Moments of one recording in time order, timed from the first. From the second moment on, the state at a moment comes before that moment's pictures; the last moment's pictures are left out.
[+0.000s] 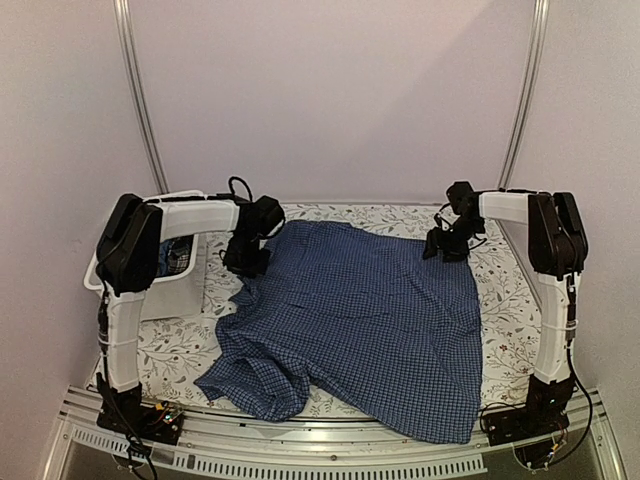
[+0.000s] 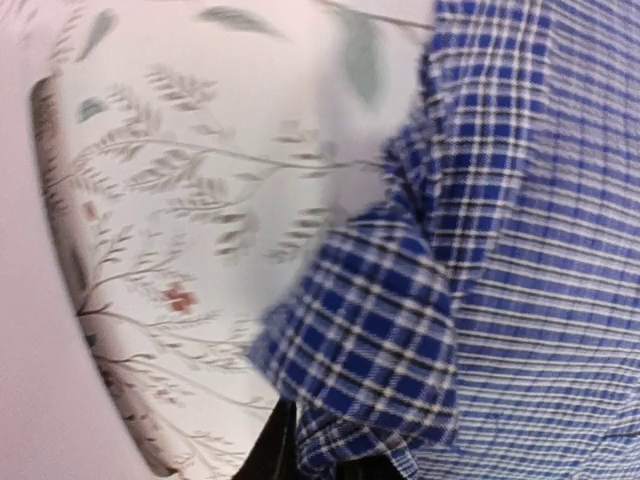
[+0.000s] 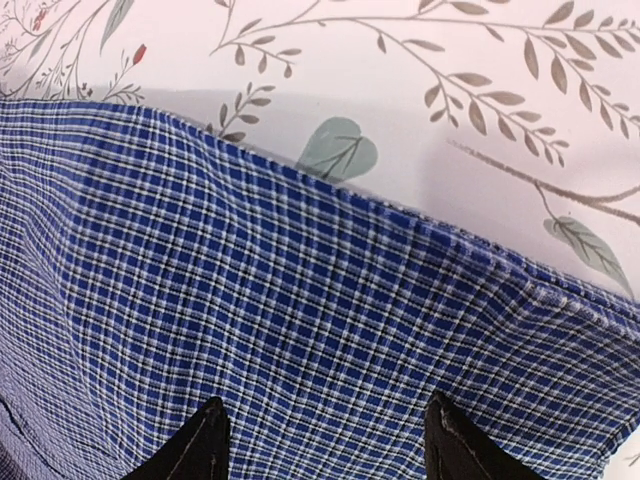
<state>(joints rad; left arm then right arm) -0.56 2.18 1.68 -0.92 -0.34 -0.44 0.18 2.22 1.67 -0.69 -0.21 0.21</state>
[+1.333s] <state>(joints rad) -0.59 2.08 1.59 -0.70 0.01 -0.26 0.23 1.95 1.42 -0.71 -0.30 0.21</state>
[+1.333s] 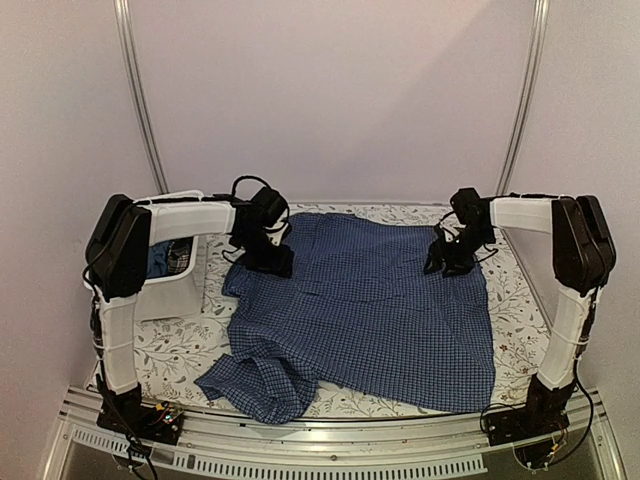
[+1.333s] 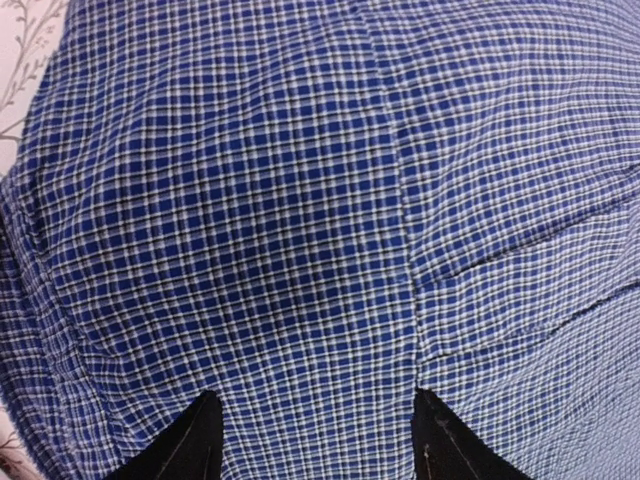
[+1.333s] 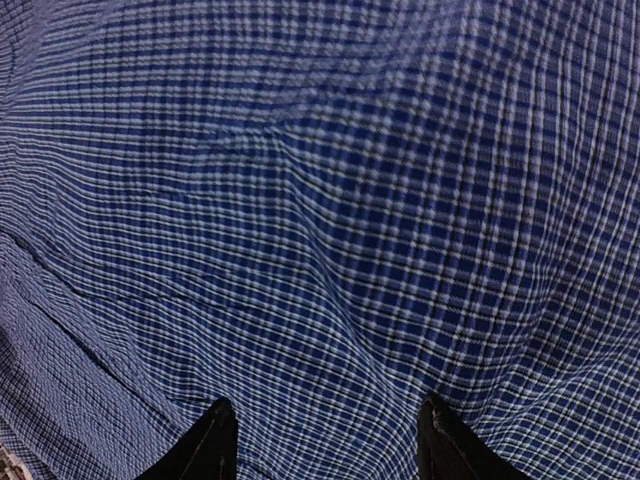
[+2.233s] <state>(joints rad) -0.38 2.57 2.24 -0.70 0.13 -0.39 0.07 2.63 2.36 -0.79 -0.22 0.16</state>
